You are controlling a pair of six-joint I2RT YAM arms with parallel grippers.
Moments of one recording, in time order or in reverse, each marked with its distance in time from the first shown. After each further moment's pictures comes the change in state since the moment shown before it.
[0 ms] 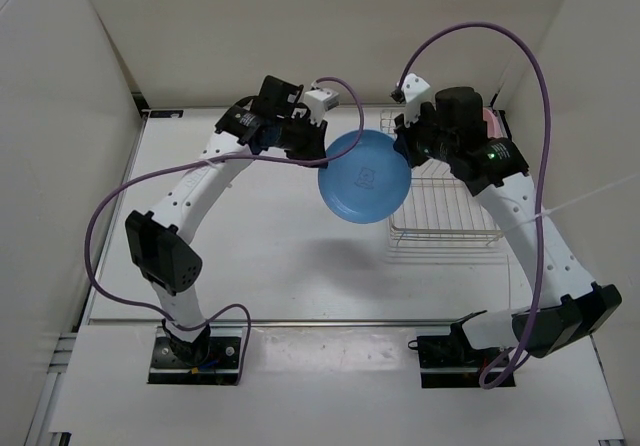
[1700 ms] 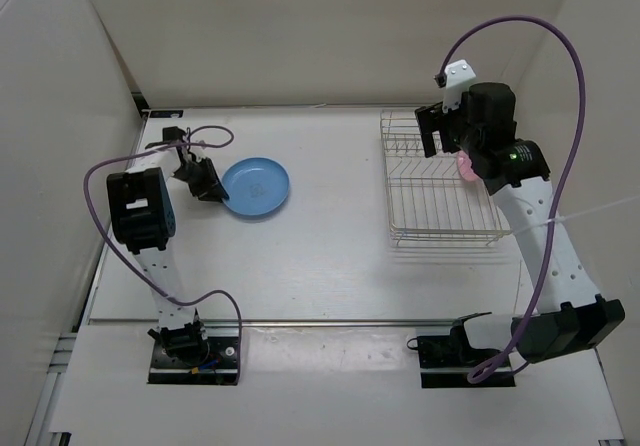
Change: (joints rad) left arm 0.703 0.325 -0.378 0.171 -0.006 -0.249; right arm -0.164 -0.038 -0.036 0.068 0.226 -0.004
